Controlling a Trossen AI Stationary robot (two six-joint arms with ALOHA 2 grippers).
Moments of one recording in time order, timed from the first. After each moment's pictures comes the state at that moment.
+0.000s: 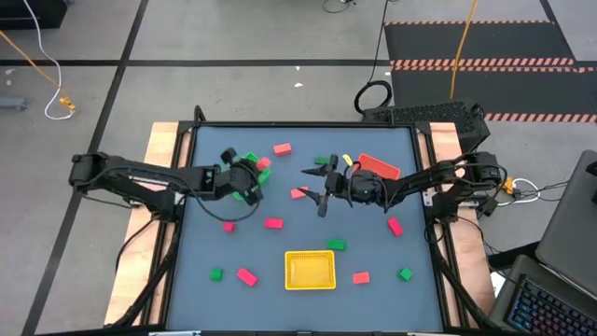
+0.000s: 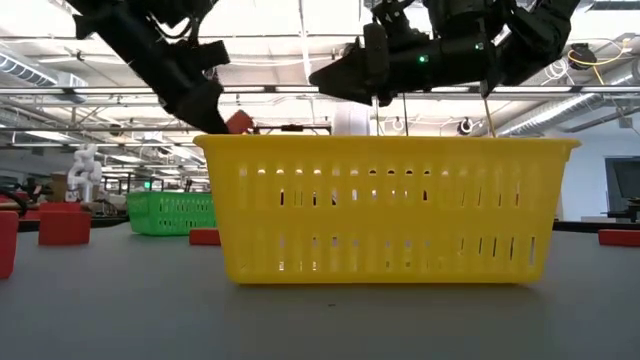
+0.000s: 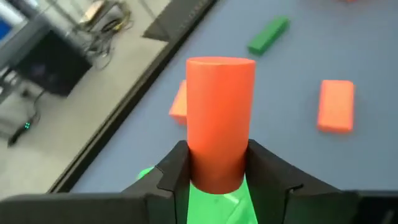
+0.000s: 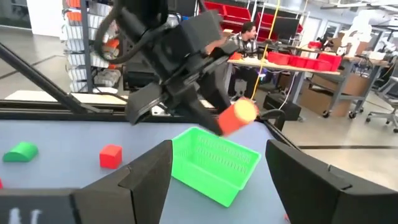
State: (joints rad) left arm 0.05 1.21 0.70 -0.28 -0.63 -0.15; right arm -0.02 1.61 0.66 0.91 0.21 -0.12
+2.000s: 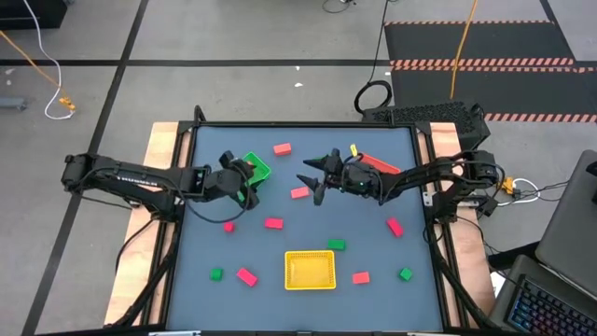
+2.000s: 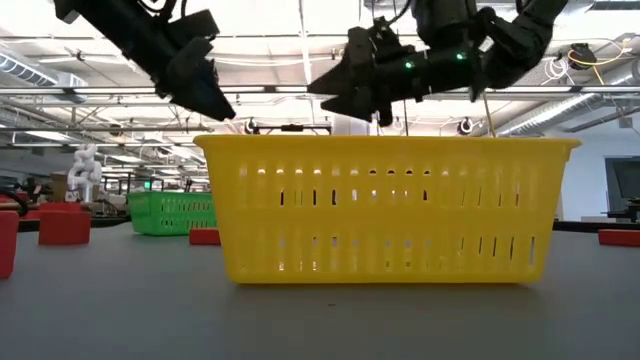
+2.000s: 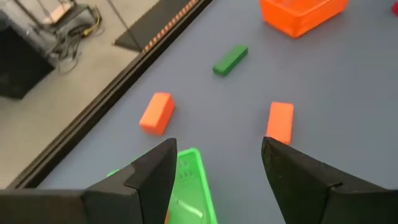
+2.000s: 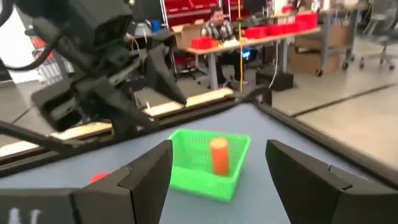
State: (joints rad) left arm -0.02 1.11 0.70 -0.27 -0.55 -0.20; right arm -0.10 1.63 0.70 0.87 0.24 0.16
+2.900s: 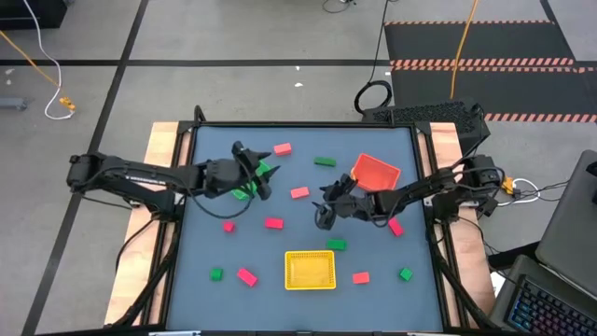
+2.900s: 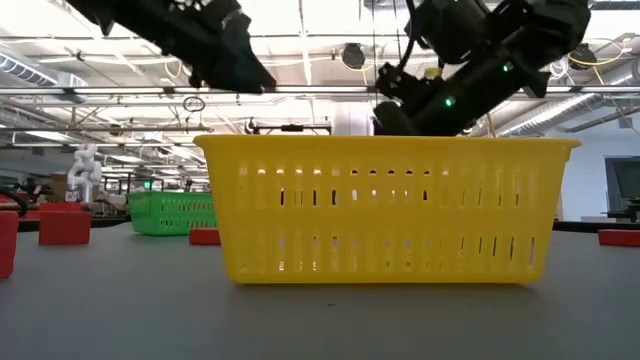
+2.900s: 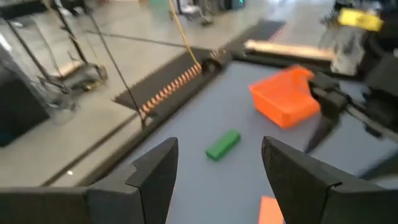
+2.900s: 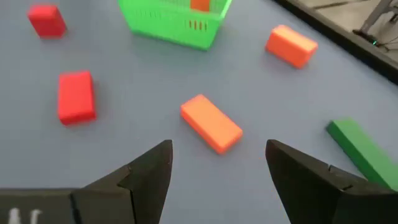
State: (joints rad) left arm 0.03 1.21 0.70 0.16 -0.51 -0.08; right arm 0.11 1.63 0.68 0.31 0.53 0.29
